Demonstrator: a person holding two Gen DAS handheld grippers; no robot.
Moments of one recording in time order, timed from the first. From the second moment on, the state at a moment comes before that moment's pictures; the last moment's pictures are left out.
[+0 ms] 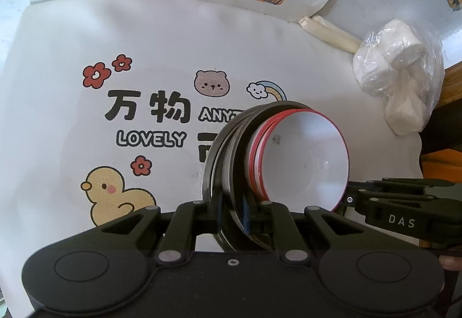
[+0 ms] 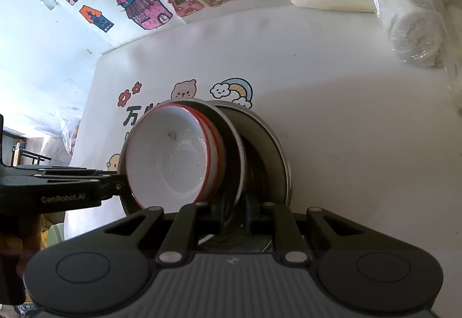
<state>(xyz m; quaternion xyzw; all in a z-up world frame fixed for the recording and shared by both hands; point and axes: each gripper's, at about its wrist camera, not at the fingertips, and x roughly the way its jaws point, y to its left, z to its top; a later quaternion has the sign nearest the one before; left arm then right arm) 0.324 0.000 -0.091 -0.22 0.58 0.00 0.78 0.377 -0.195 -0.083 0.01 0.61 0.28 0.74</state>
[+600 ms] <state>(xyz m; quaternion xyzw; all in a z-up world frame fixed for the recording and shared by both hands) 0.325 0.000 -0.089 -0.22 0.58 0.01 0.78 0.377 -0.194 -0.082 0.01 0.61 0.28 0.75</state>
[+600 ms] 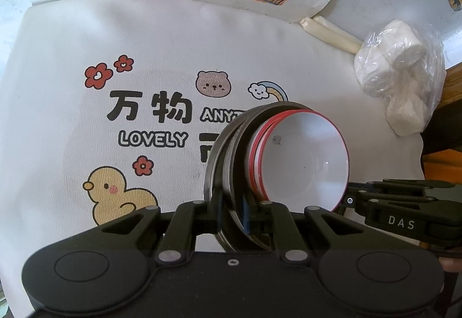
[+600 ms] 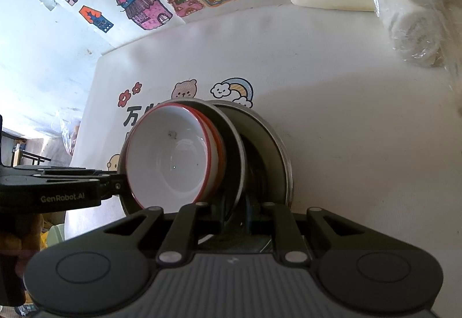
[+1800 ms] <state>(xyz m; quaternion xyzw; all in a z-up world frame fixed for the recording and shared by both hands) 0.320 -0.004 -0.077 -0.17 0.57 0.03 0.80 0.364 -0.202 -0.066 0.02 0.58 0.24 0.78</state>
